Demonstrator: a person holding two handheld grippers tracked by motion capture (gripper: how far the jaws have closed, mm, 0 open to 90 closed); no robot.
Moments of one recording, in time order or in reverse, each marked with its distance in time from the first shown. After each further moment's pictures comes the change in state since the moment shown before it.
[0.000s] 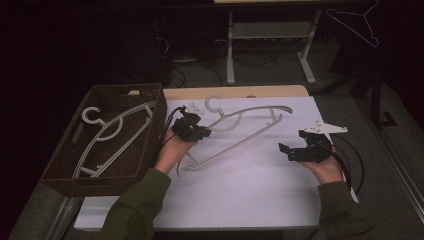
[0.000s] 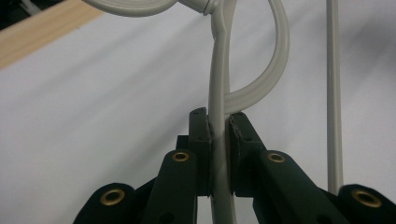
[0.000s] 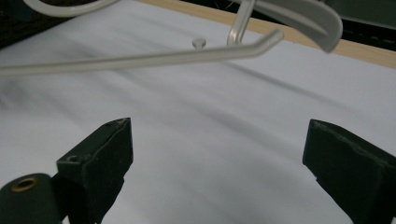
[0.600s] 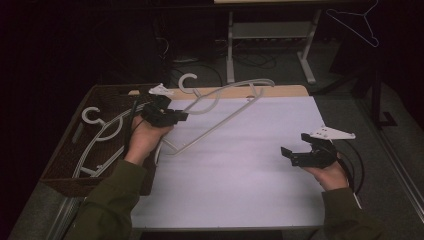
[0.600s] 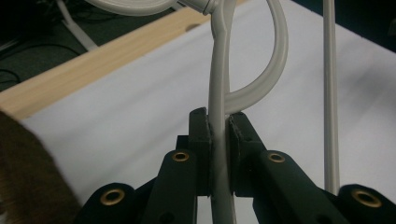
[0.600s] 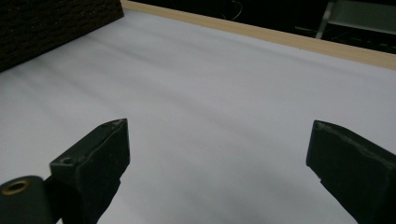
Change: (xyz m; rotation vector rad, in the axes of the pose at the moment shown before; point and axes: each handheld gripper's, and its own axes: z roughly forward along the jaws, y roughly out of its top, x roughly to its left) left arm 0.036 0.012 -0.091 -0.089 0.065 -0.068; right arm 0.005 -0.006 -0.016 -0.042 0.035 0.015
